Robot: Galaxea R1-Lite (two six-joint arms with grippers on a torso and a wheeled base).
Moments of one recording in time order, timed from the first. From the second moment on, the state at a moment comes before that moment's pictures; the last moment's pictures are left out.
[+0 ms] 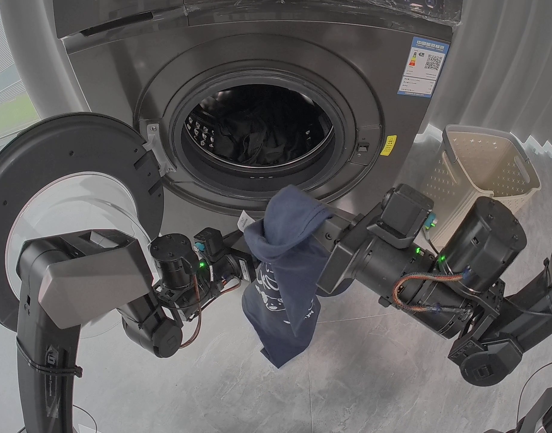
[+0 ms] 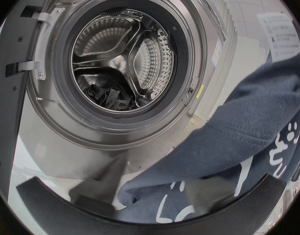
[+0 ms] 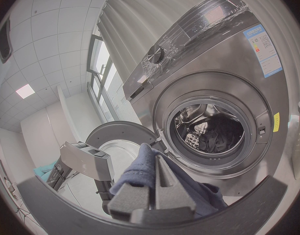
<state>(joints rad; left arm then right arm) -0.45 2.37 -0.89 -1.55 -0.16 -0.14 0.83 1.84 -0.69 -1.45 0.07 0.16</state>
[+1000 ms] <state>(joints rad) -0.38 1.81 -0.46 -1.55 -0.15 -0.16 0.63 1.83 -0.64 -1.53 0.07 0.15</state>
